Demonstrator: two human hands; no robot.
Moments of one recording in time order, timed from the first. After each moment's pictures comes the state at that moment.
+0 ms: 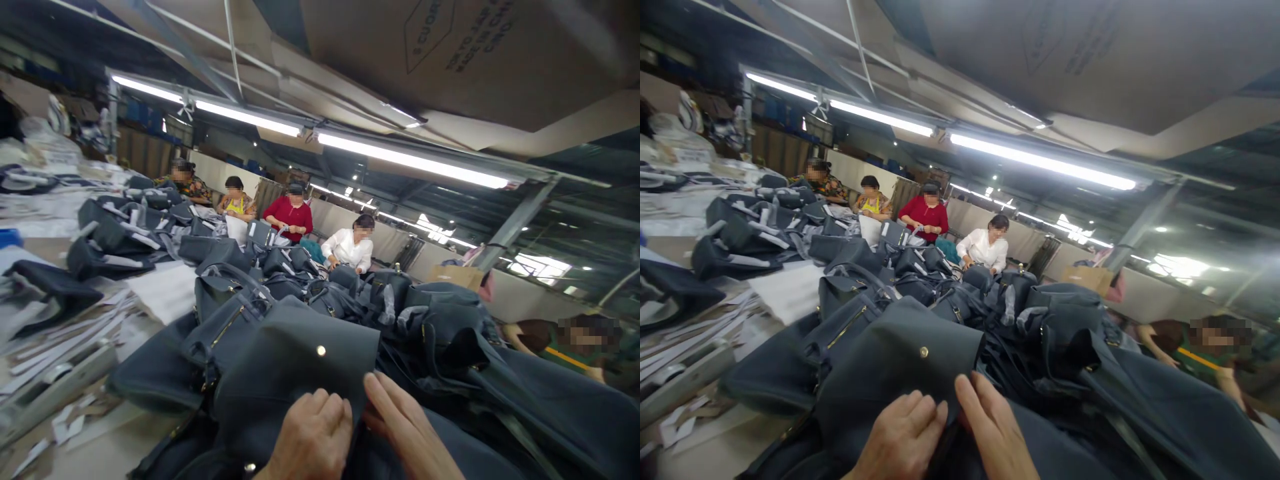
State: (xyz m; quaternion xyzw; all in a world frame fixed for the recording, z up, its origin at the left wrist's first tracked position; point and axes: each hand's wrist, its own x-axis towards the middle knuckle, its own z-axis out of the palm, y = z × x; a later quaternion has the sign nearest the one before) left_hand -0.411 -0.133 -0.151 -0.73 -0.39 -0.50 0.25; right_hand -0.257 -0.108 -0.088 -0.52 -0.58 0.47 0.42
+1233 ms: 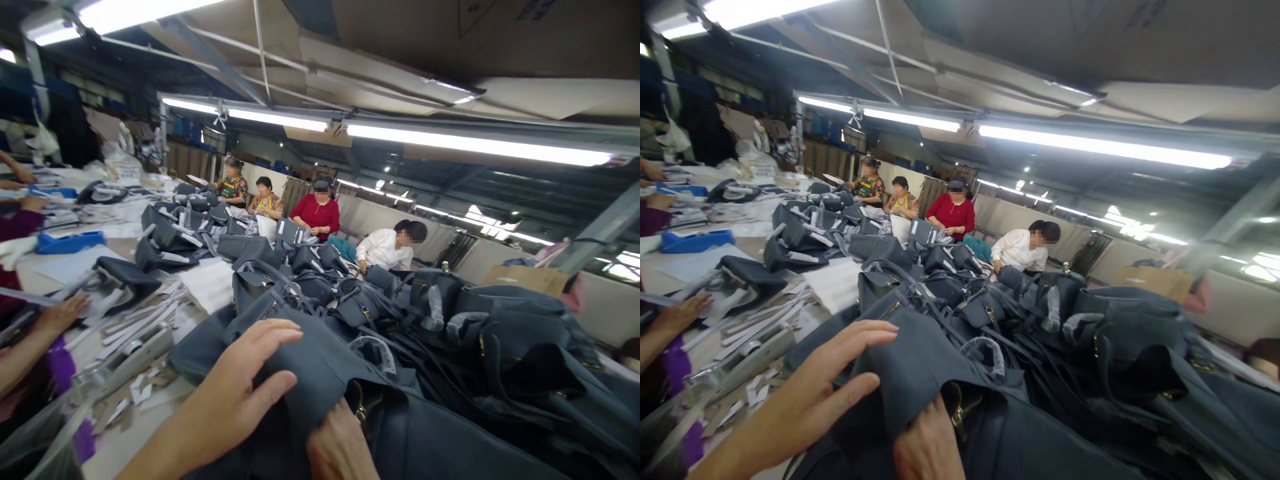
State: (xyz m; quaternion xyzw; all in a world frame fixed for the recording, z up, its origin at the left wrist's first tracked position) left_hand -0.551 -0.192 -0.082 -0.71 -0.52 -0.46 -0.11; right_hand -0.366 -0.114 -0.187 -0.26 -0.93 -0.04 0.26
